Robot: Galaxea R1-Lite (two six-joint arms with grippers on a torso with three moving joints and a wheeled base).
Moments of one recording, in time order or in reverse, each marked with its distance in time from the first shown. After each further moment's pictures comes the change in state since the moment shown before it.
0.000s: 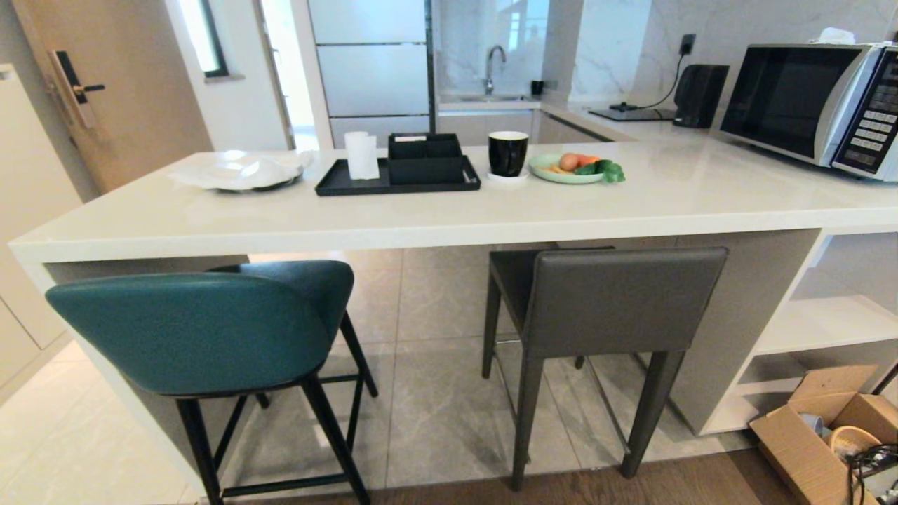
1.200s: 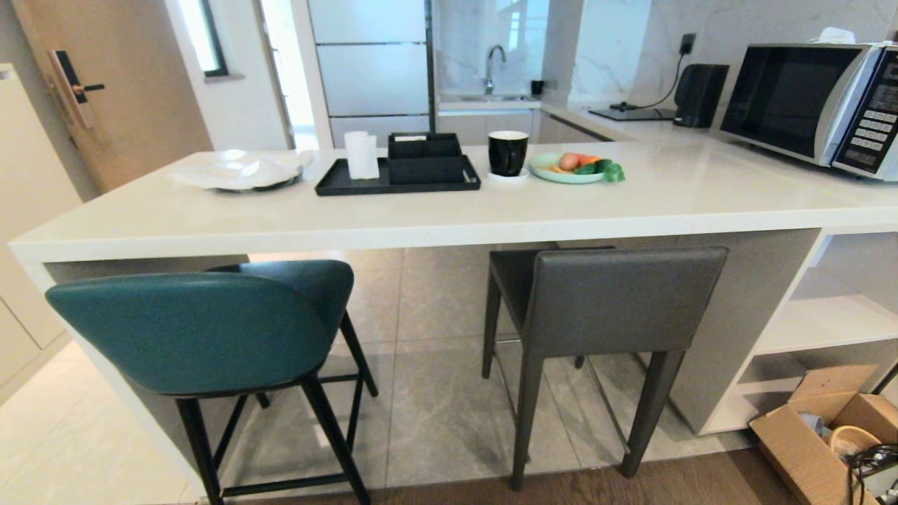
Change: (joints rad) left arm 0.000 0.000 0.000 -0.001 -0.002 -0.005; right arm 0.000 0.000 0.000 0.000 0.000 0.000
